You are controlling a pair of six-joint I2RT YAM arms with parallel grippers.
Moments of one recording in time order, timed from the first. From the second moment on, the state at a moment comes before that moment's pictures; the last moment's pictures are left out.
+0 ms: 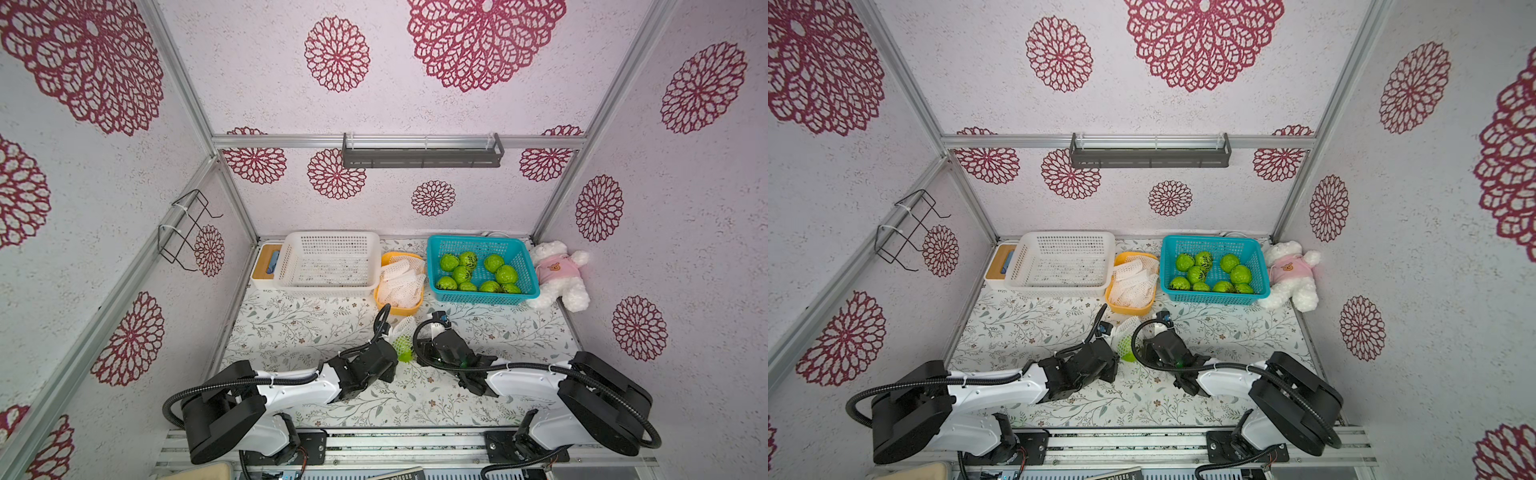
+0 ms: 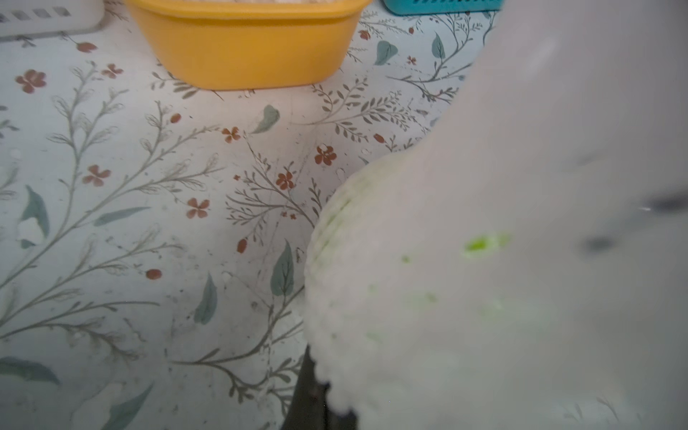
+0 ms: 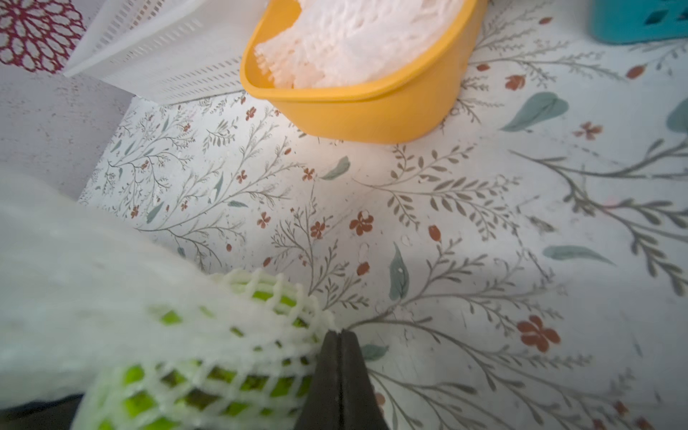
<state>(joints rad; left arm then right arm) -1.00 1.39 0.57 0.02 -0.32 -0.58 0.90 1.44 0.47 0.40 0.16 0.69</state>
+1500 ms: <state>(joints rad) -0.96 1.54 0.66 0.07 -0.21 -0.49 0.81 0.95 0.19 0.36 0.24 0.66</state>
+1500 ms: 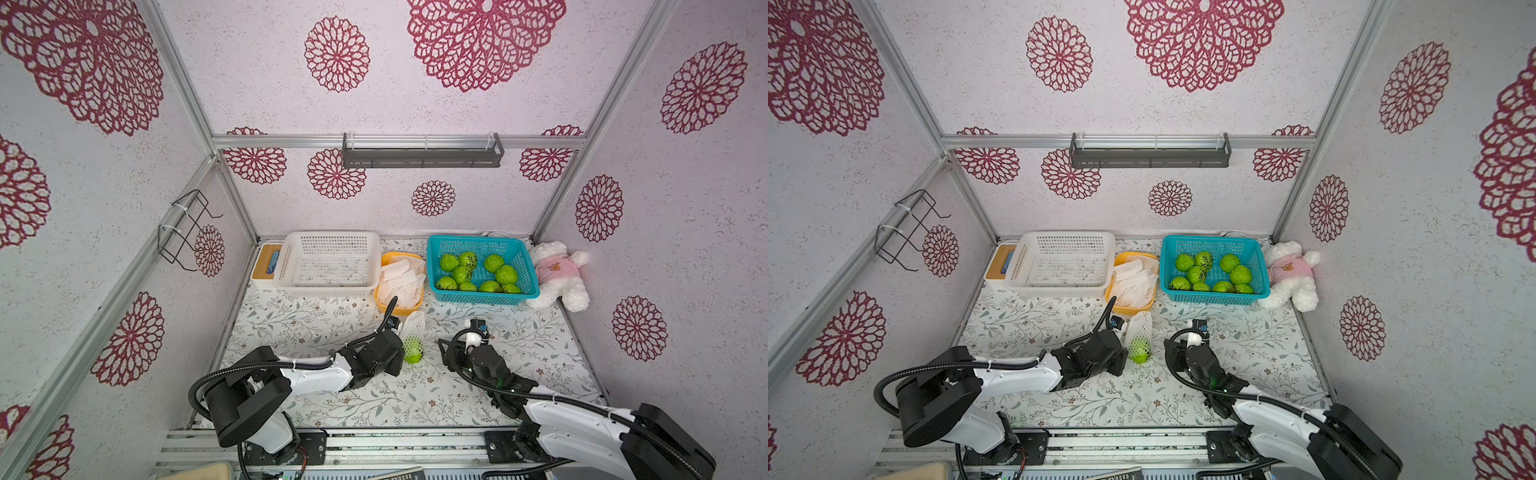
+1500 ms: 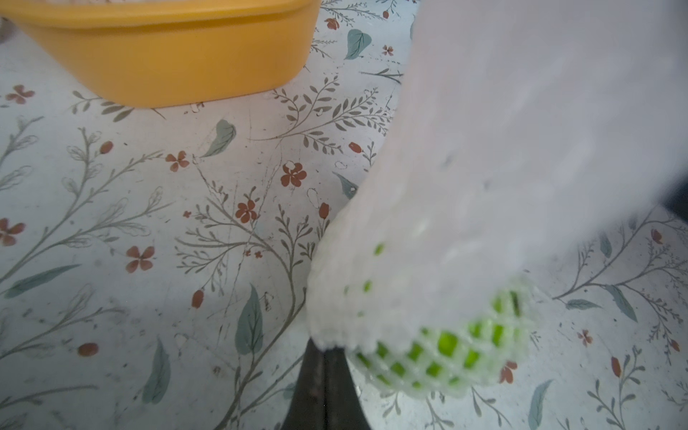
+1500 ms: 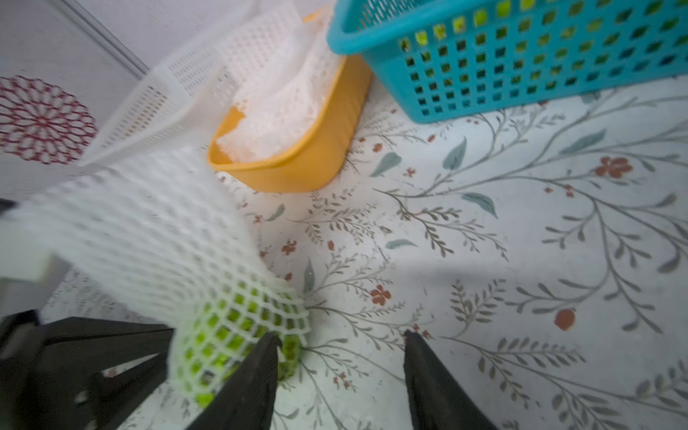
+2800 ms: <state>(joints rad) -0.98 1.57 0.70 0.03 -0.22 -0.47 0.82 1.14 0.28 0.40 -0.05 0.55</state>
